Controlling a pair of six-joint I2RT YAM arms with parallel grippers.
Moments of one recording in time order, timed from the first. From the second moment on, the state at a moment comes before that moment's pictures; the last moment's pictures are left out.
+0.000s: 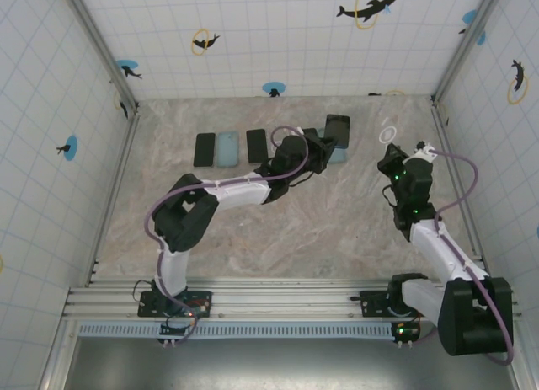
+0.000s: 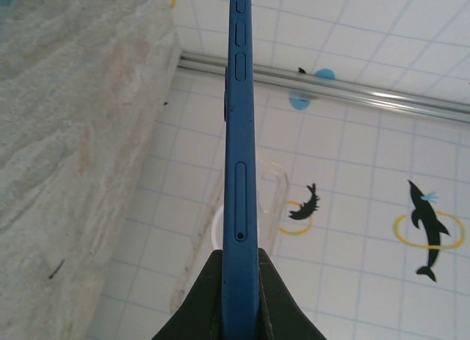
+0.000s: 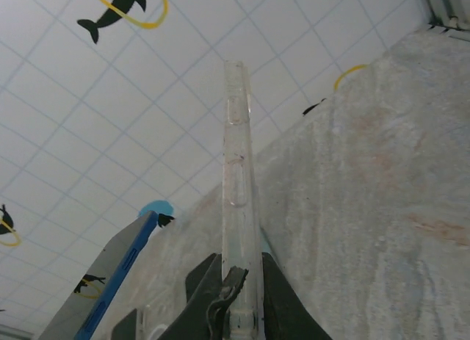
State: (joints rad) left arm -0.88 2.01 1.32 0.55 0.04 -1.73; right arm 0.09 1.05 0.49 0.36 0.08 0.71
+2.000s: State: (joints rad) left arm -0.93 2.79 2.18 0.37 -0.06 -1.76; right arm -0.12 1.18 0.49 0.31 -0.08 0.65
